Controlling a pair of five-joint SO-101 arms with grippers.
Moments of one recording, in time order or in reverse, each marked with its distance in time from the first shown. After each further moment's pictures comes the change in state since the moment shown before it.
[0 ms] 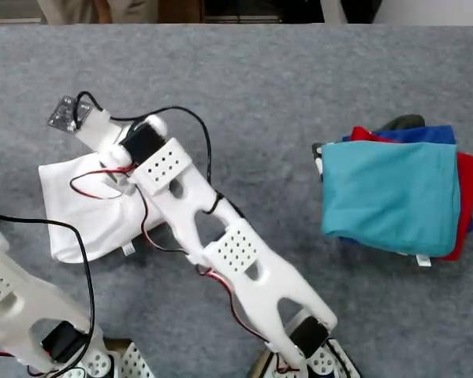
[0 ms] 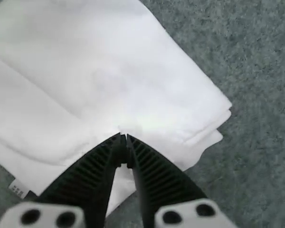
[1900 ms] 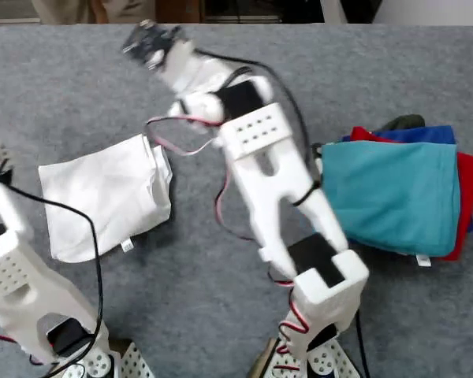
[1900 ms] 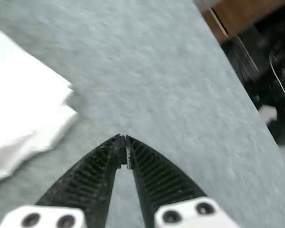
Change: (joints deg) left arm 10.2 -0.3 -24.3 38.7 1.1; right arm 15.6 -51.3 68.5 -36.5 14.9
